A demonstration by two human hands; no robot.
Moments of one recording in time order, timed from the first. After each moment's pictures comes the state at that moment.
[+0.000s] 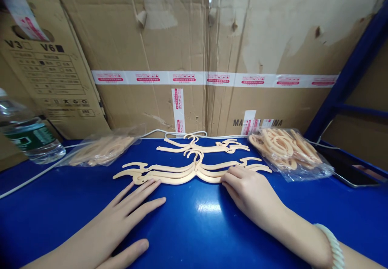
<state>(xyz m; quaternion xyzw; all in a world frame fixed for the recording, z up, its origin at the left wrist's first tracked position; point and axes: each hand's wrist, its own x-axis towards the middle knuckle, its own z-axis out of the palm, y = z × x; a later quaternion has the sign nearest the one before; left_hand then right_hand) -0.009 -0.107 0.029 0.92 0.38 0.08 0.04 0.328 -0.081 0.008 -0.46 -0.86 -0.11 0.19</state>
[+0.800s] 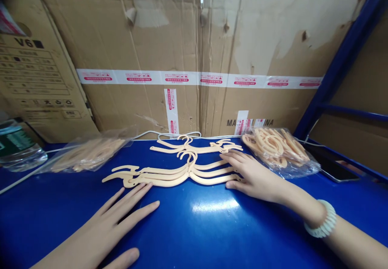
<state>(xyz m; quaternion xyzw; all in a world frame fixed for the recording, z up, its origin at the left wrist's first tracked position) -0.010 -0.107 0.006 0.91 0.39 0.14 -0.07 0.371 -0.054 0.029 -0.47 -0.87 0.00 0.12</state>
